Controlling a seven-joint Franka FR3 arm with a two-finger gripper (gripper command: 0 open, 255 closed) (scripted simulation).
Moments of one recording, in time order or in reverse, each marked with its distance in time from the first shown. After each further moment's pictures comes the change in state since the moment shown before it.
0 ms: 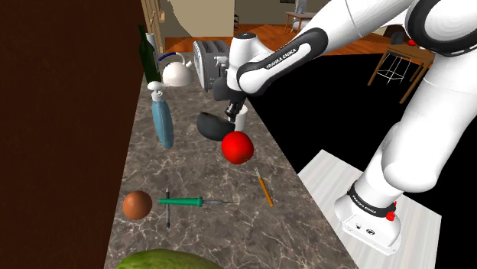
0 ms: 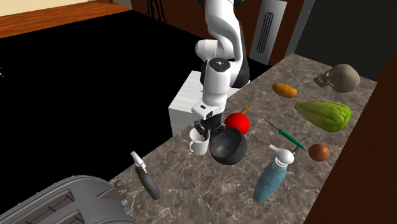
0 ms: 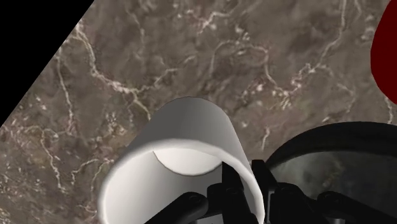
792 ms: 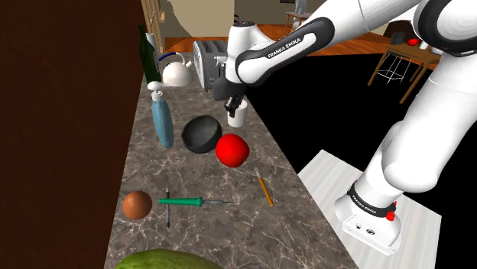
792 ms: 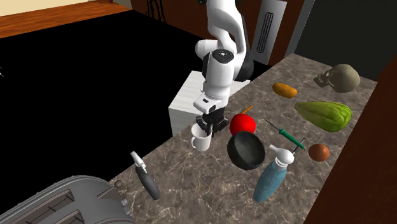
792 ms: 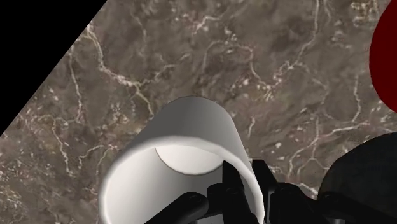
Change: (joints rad) arm 0.007 -0.039 0.008 0.043 0.015 -0.093 -0.011
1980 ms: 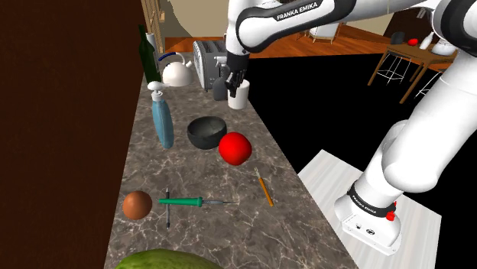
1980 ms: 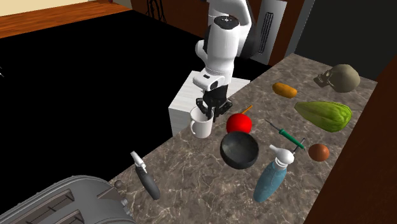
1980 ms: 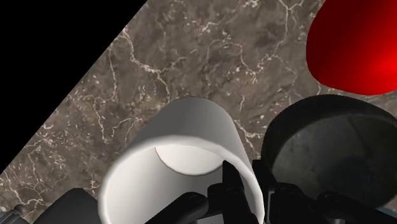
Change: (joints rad) arm 0.001 -0.088 0.001 0.147 0.020 -0.234 -0.023
